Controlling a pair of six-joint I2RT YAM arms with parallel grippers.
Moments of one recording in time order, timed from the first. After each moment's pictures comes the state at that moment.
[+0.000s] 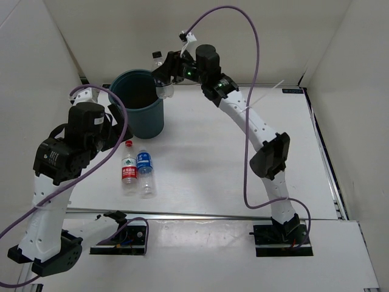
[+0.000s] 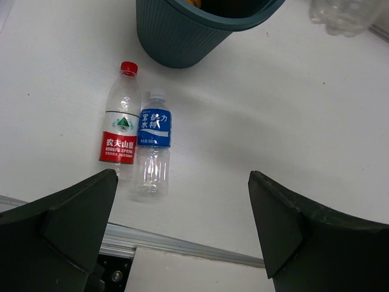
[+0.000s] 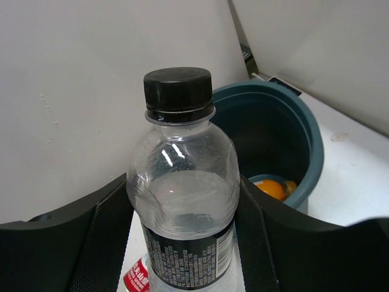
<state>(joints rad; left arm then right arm) -0.42 1.06 1.72 -1.31 -0.38 -0.64 0.67 2.17 2.41 -0.24 -0.39 0.42</state>
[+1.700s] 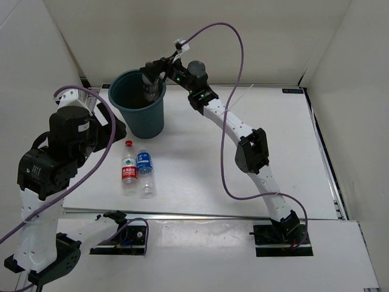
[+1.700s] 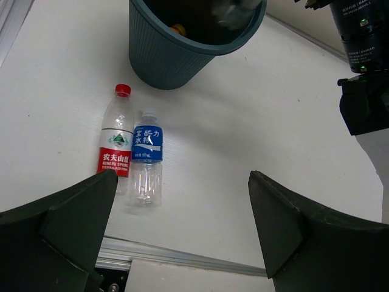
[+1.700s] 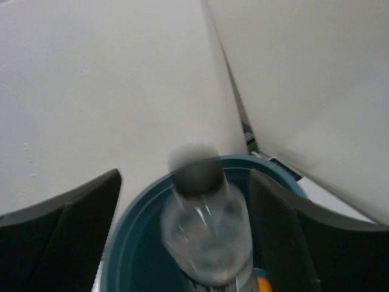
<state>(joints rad) -0.42 1.02 1.81 -1.31 -0.38 -0.61 0.69 2.48 2.47 0.34 -0.35 0.49</state>
